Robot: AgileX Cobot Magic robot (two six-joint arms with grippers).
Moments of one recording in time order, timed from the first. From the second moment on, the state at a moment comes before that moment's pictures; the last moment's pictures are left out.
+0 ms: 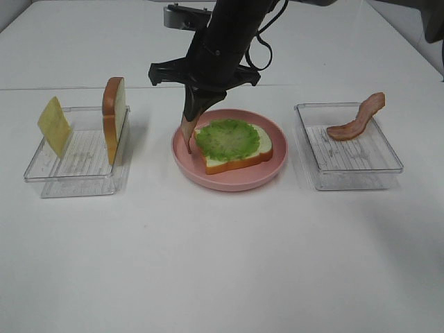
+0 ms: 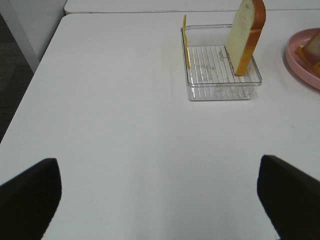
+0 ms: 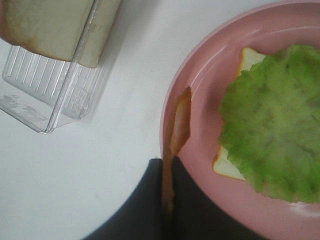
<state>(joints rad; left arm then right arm) 0.08 -0.01 -0.52 -0.03 1.08 0.00 0.56 2.29 -2.02 0.24 1.02 0.01</state>
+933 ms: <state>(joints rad) 0.08 -0.01 -0.52 -0.03 1.08 0.00 0.56 2.35 -2.02 -0.05 0.96 -0.01</state>
